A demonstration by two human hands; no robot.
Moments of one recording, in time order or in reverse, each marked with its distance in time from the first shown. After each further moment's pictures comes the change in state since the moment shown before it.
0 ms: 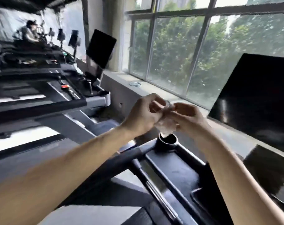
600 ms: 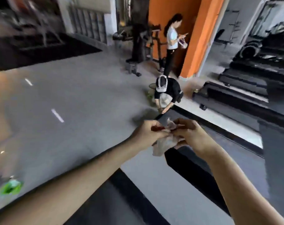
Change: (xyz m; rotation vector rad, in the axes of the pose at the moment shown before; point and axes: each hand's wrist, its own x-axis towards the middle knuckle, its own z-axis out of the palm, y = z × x) left_hand -0.458 -0.012 -0.358 0.295 1.129 -0.894; right_hand -0.134 -0.040 0.570 0.096 -1.445 0.002
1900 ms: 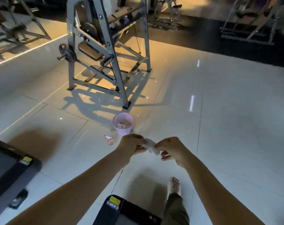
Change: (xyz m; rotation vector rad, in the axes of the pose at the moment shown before) left_hand -0.107 -0.422 -0.681 -0.824 1.262 -0.535; right_hand 0.385 -0.035 0.861 -0.435 -1.092 0.129
